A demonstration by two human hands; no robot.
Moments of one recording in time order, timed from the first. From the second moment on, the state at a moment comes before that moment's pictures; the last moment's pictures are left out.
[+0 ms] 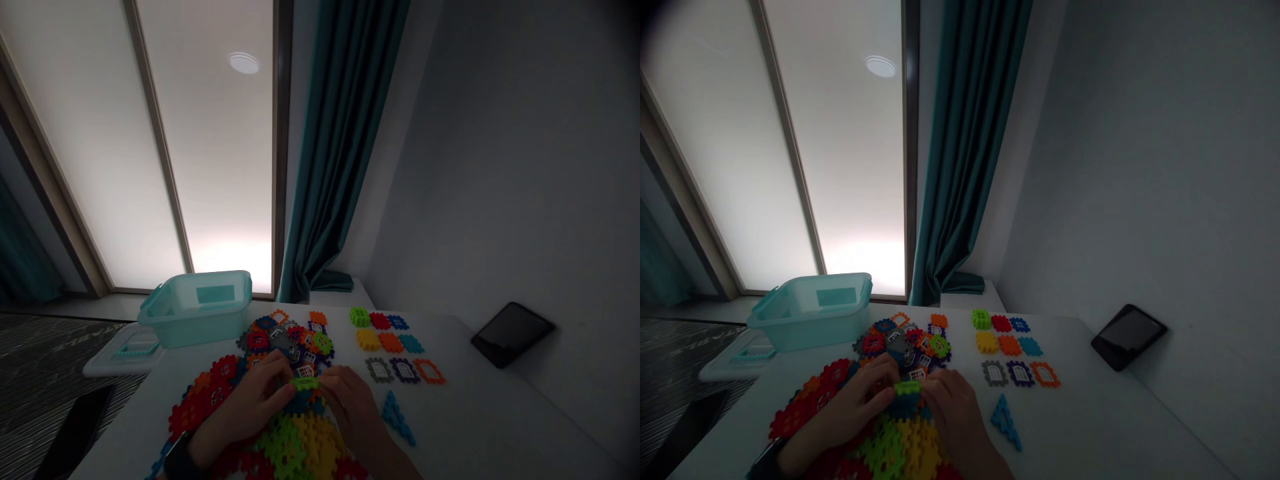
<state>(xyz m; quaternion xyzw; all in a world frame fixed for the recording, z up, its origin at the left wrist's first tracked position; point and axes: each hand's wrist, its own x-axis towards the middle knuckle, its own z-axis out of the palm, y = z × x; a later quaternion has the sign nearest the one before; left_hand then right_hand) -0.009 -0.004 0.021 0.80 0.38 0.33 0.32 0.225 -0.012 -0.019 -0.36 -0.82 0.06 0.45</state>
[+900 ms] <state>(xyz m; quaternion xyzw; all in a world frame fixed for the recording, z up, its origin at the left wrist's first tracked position) -0.005 0.010 0.012 0.86 0.42 0.28 0.02 0.233 -0.007 0.001 -0.38 -0.83 0.15 0.37</state>
